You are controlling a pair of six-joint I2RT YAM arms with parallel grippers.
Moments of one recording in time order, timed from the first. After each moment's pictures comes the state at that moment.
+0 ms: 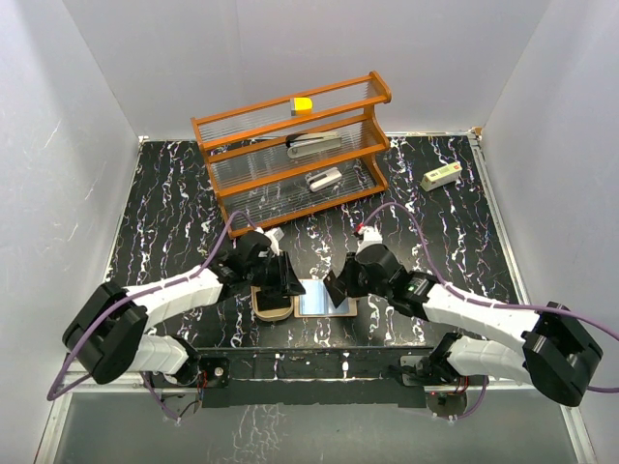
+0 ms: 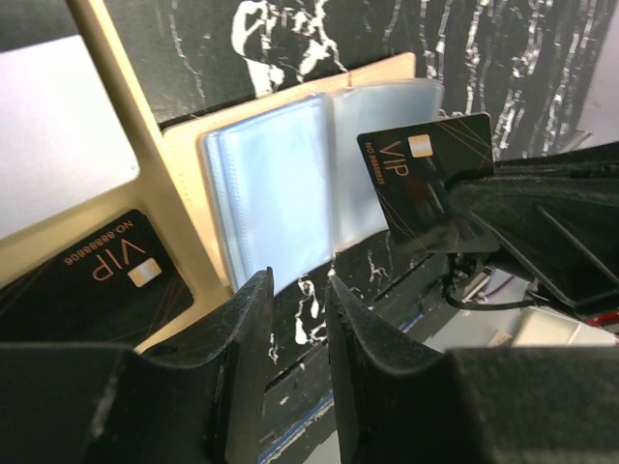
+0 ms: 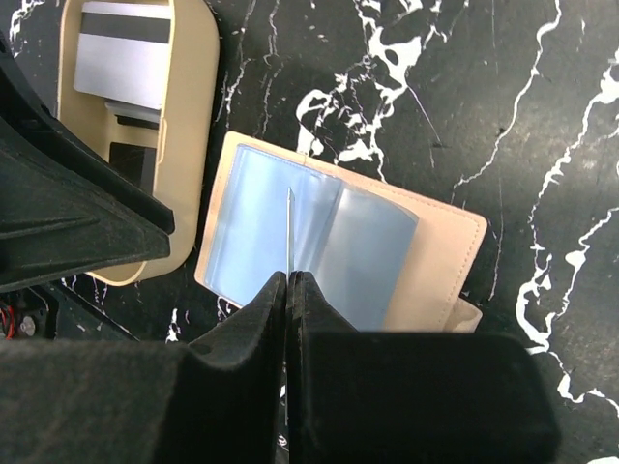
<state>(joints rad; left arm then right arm) -0.72 1.31 0.58 -0.07 0.34 -0.85 0.83 1.11 0.53 -0.08 0.05 0.67</state>
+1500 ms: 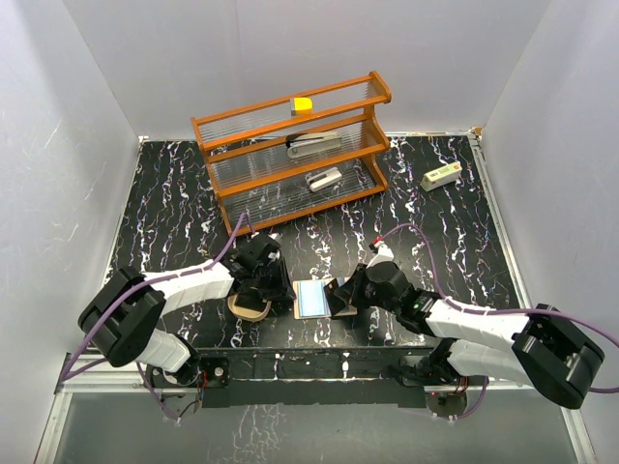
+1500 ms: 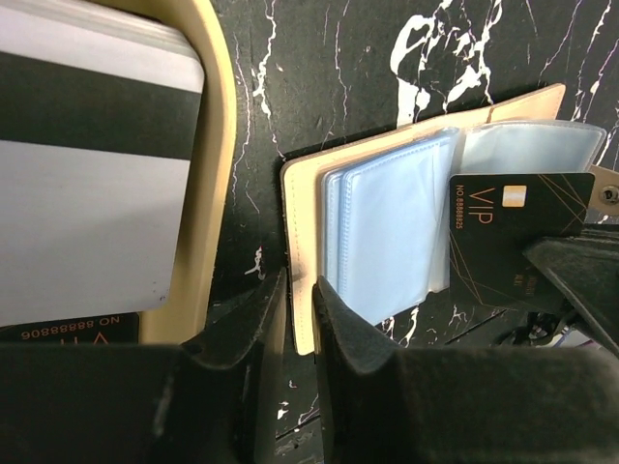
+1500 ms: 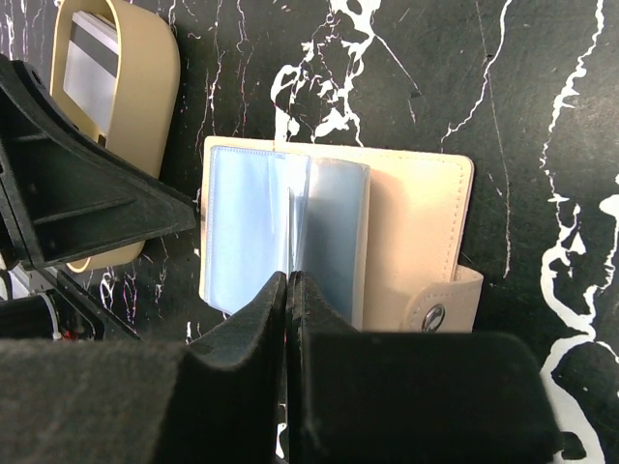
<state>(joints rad) -0.74 1.43 0.64 -0.21 0.18 -0.85 0.82 1.10 0.29 0.23 0.05 0.89</state>
